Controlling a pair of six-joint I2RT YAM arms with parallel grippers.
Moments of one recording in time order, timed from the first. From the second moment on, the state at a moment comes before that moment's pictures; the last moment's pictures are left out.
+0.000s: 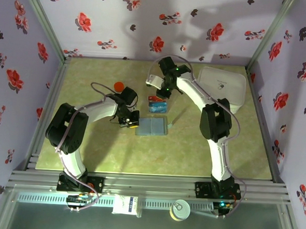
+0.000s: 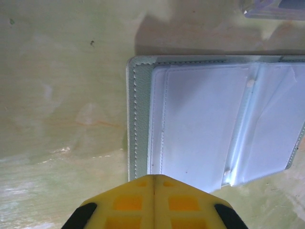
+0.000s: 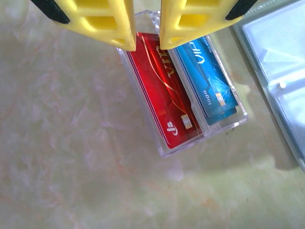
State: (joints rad) left arm -0.56 1.78 1.13 -0.64 0.28 -0.66; right arm 0.54 2.17 1.99 -0.97 -0.16 -0.71
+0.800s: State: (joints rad) left arm -0.56 1.80 1.10 -0.59 0.26 -0.65; right arm 0.69 1.85 1.27 -0.45 -0.29 0.52
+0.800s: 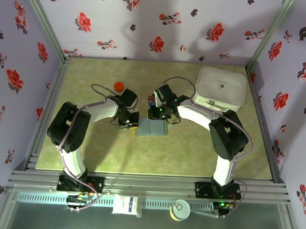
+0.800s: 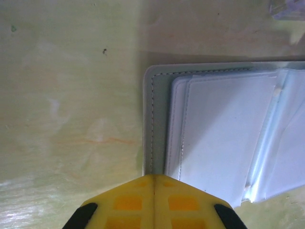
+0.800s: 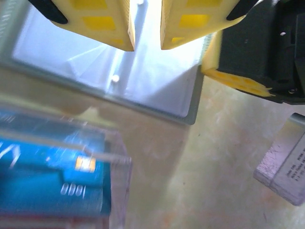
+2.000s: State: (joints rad) left arm -0.55 1.81 1.08 -0.57 0.28 -0.64; right arm 0.76 1.97 1.24 -0.38 -0.39 0.80
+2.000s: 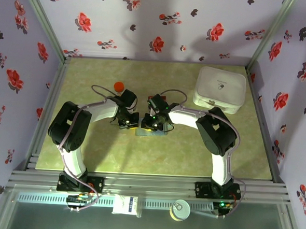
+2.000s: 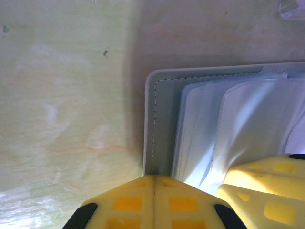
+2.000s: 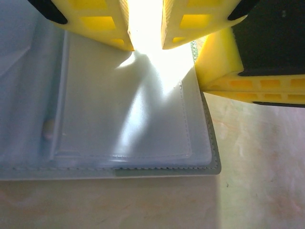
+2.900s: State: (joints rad) left arm -0.40 1.65 1.09 -0.68 0.10 -0.49; right arm 0.66 1.69 1.25 -0.61 -0.19 0.62
